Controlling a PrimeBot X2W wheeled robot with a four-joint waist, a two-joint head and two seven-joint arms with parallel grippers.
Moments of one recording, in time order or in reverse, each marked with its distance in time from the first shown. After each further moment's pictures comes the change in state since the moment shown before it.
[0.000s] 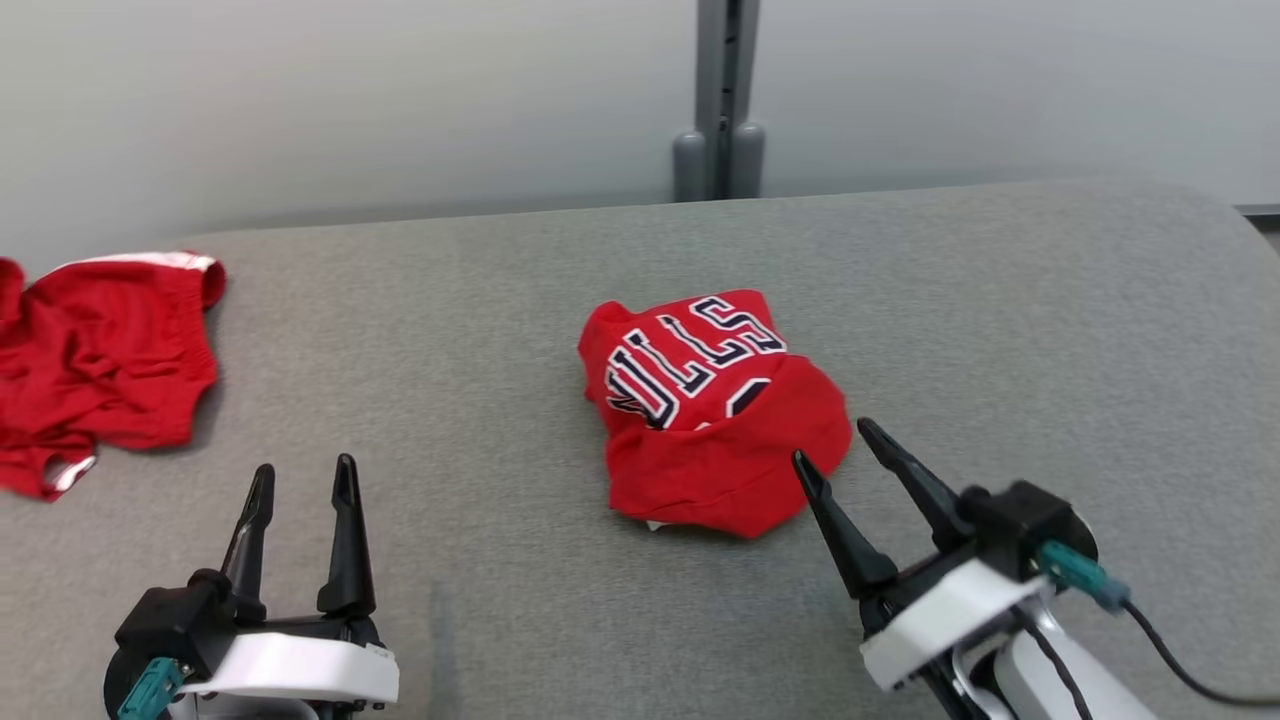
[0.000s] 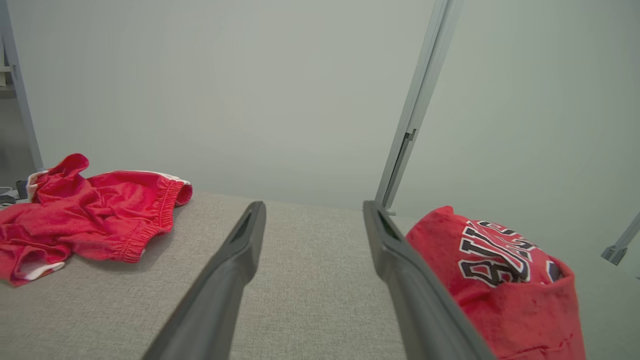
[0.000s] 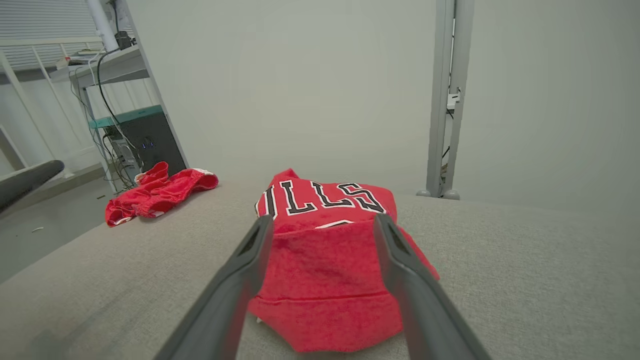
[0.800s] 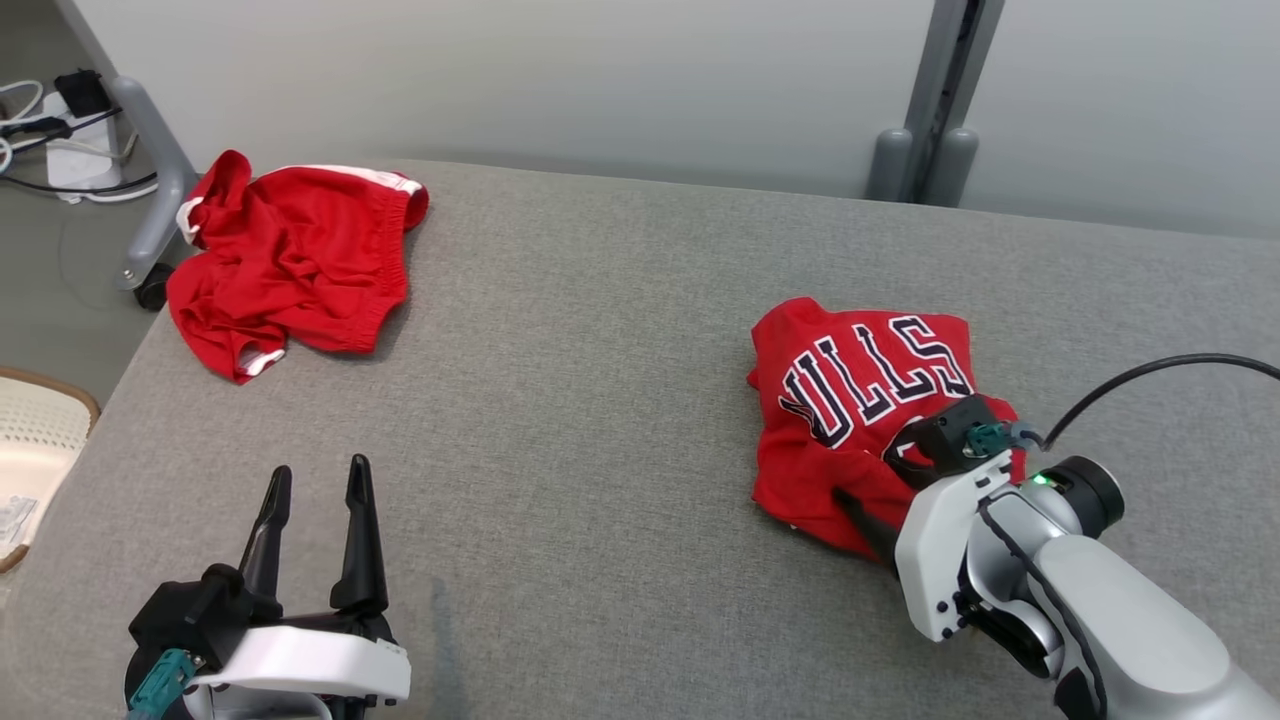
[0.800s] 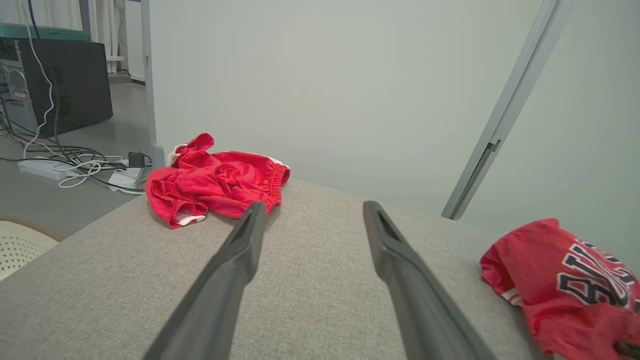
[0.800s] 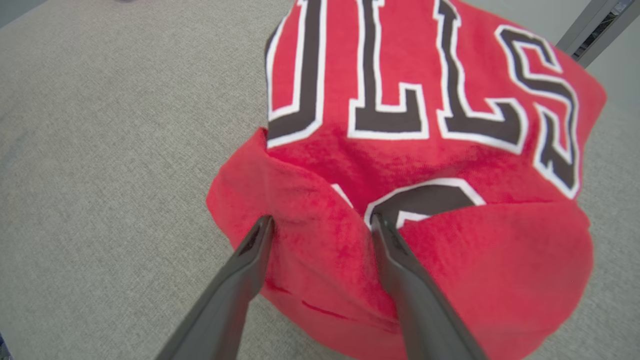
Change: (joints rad) left arm -0.024 -0.010 -0.018 0.046 -0.035 -0.005 0.000; right arm -0.279 -0.123 0.204 0.292 0.114 0.000 0.494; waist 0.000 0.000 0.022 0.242
